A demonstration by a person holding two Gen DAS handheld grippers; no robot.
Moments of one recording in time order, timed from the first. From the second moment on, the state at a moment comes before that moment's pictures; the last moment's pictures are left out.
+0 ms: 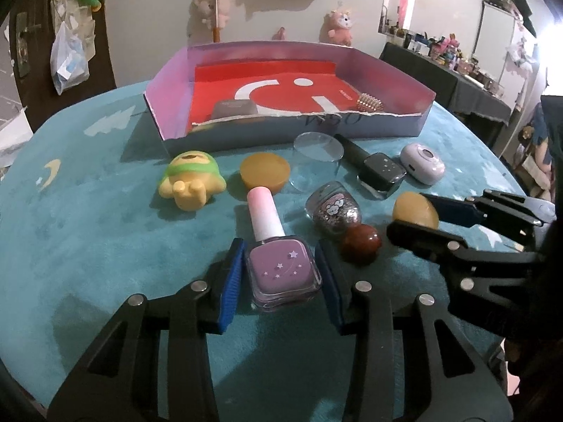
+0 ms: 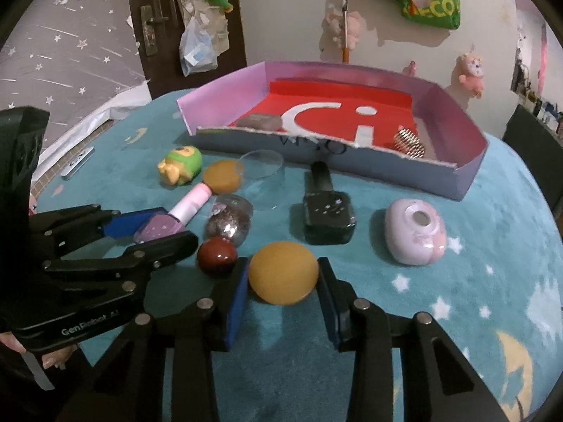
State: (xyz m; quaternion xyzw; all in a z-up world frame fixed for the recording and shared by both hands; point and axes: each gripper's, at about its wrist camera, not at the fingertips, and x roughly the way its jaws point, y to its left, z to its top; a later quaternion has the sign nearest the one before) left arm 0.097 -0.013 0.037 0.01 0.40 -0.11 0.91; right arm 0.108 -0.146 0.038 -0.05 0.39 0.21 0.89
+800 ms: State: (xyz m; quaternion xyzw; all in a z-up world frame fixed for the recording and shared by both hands) left arm 0.091 -0.016 0.058 0.02 0.37 -0.12 0.92; right arm 0.106 -0.154 0.045 -0.04 0.39 0.20 0.90
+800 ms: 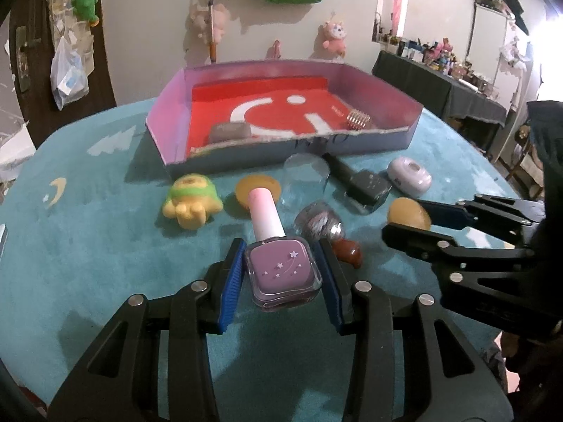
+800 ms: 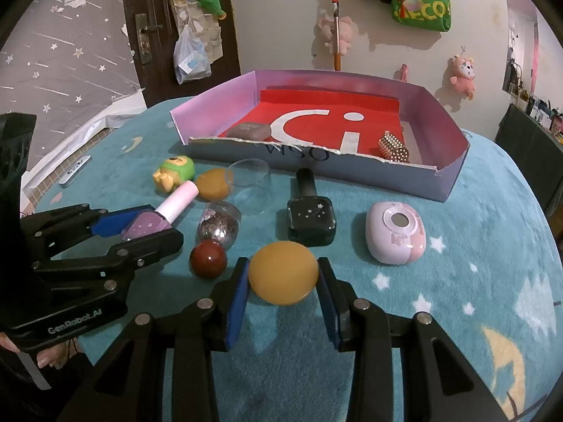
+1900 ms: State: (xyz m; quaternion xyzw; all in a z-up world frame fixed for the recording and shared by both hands) left arm 0.277 -0.068 0.061 0.11 0.43 -0.23 0.87; right arm 0.283 -0.163 0.052 -0.13 0.42 0.29 0.85
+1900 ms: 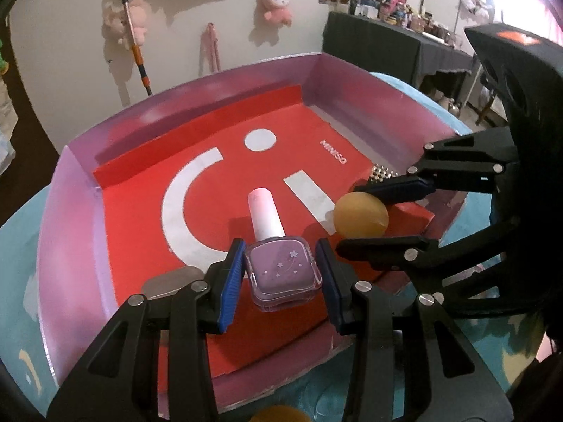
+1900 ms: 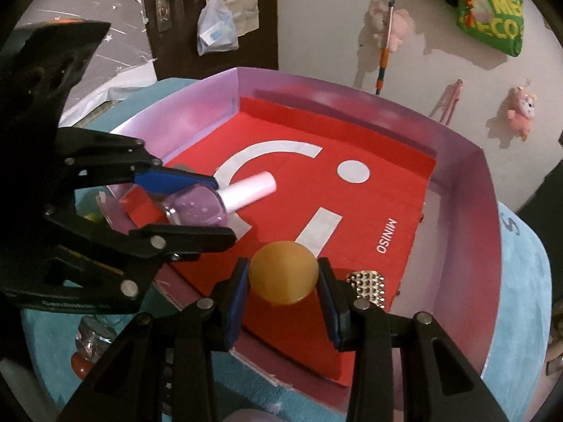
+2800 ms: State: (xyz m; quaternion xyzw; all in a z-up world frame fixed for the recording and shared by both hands) left arm 0.286 -0.075 0.047 0.12 0.46 -0.24 0.85; right arm 0.294 -0.159 0.041 -0.16 0.44 0.32 0.82
